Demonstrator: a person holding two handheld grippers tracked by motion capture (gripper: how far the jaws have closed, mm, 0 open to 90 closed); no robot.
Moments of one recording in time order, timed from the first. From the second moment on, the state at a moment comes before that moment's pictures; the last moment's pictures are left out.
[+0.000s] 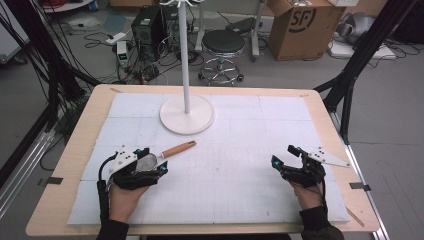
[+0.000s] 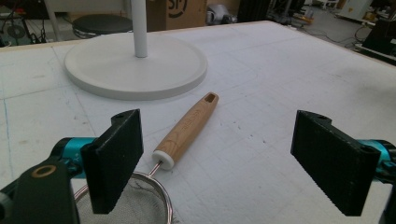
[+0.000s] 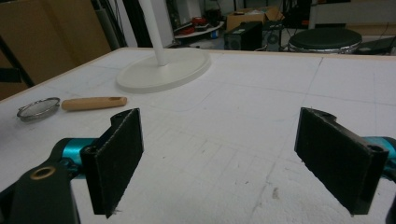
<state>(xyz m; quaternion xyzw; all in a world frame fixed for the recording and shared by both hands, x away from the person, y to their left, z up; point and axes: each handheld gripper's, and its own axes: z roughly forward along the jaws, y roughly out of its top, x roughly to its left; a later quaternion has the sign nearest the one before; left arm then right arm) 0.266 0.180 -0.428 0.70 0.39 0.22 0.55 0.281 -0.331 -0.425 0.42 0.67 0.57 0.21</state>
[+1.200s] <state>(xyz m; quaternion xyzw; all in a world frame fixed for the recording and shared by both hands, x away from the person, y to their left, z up) 0.289 0.148 -0.430 0.74 0.41 0.14 0.52 0.282 -0.328 -0.428 0.41 0.68 0.57 0.22</state>
